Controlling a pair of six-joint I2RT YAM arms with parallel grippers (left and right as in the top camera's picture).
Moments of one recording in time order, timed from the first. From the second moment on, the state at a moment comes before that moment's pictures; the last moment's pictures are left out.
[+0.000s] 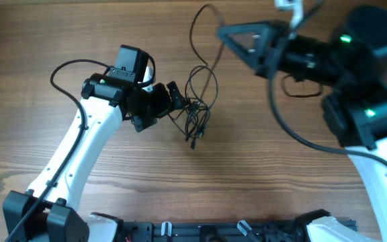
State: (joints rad) left arm -0.29 1.52 1.27 -0.99 0.38 -0.70; right arm 0.29 1.27 1.52 -0.20 -0.86 0.73
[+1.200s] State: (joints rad) left arm -0.53 1.73 1.26 -0.71 0.51 -0.90; right arm 0.27 1.31 1.53 0.16 -0.84 1.31
